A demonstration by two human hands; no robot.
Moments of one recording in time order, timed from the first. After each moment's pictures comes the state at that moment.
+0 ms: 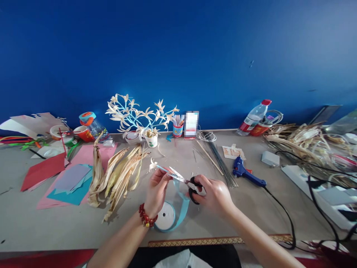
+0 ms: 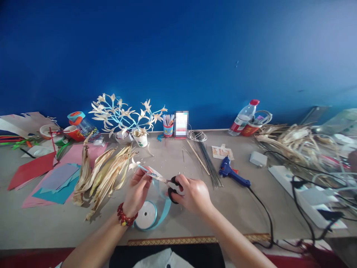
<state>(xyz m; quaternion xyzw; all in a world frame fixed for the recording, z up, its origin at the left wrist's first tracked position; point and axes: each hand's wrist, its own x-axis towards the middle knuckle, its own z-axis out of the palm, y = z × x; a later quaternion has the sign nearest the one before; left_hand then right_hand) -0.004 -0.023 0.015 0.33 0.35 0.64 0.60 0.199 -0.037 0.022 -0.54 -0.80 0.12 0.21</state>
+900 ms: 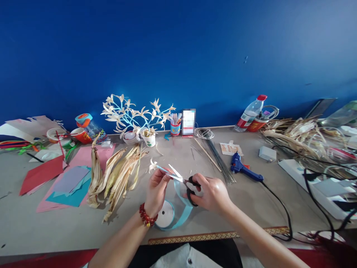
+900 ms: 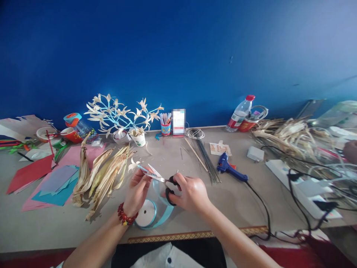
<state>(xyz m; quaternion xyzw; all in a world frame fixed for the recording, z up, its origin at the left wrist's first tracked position) -0.002 -0.025 0.008 0.36 0.35 0.64 0.58 0.194 -0.043 0.030 -0.54 -0.80 0.13 0.22</state>
